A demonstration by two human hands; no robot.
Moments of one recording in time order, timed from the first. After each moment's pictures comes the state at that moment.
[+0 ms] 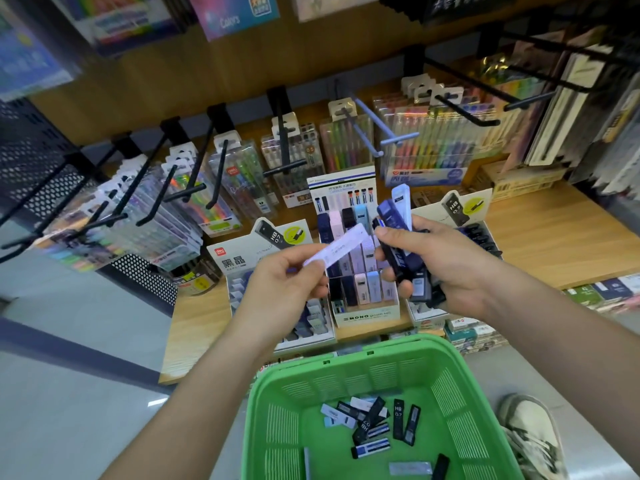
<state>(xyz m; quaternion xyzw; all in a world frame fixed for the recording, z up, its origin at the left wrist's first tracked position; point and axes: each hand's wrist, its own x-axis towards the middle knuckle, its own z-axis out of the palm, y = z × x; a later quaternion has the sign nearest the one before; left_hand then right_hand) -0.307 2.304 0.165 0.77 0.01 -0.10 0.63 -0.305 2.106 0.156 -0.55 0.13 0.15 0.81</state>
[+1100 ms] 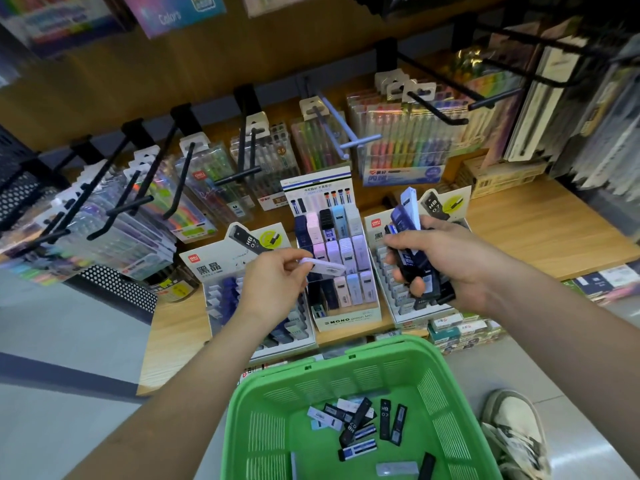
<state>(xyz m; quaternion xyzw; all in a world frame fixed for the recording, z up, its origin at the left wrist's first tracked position) -0.248 2.293 0.103 0.92 -0.03 -0.01 0.40 -0.298 2.067 0.148 -0.58 0.20 0.15 0.78</state>
